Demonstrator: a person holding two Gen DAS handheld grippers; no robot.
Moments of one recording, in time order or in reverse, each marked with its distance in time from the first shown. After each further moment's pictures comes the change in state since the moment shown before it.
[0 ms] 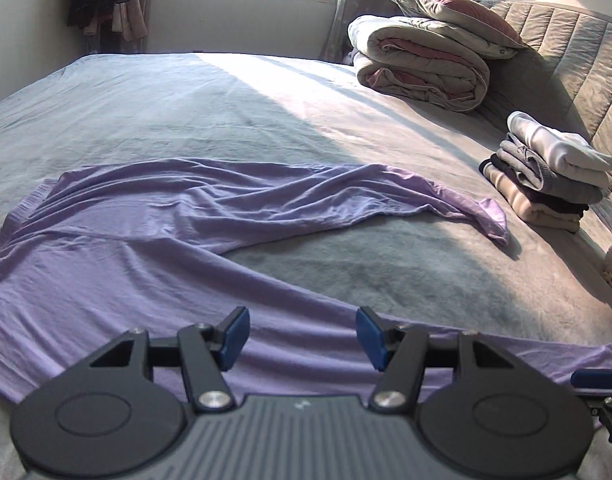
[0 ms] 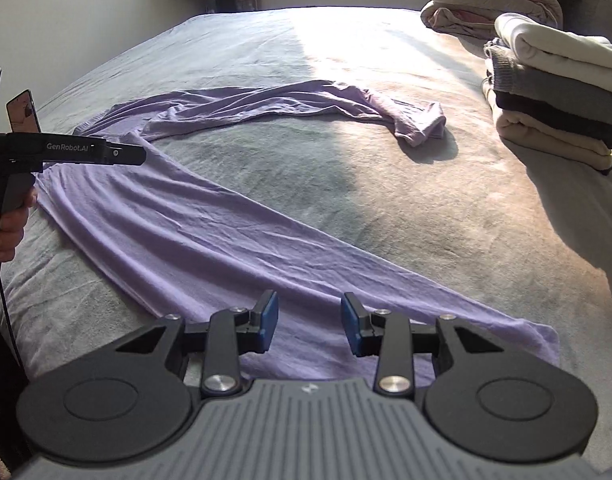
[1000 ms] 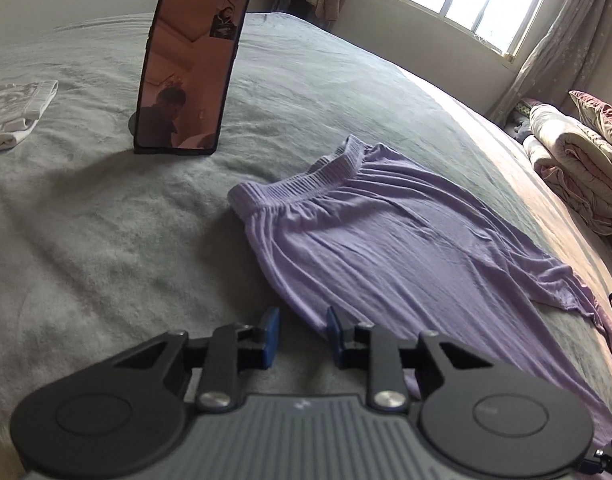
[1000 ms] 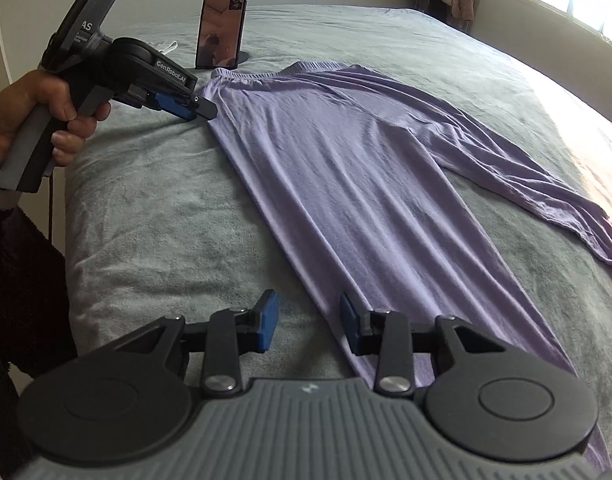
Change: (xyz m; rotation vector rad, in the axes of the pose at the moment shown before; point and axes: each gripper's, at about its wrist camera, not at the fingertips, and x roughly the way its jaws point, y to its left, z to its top) left arm -0.055 0.227 -0.042 -0.451 -0.038 0.220; right arm 0.079 0.188 0.029 -0.524 0.007 0.252
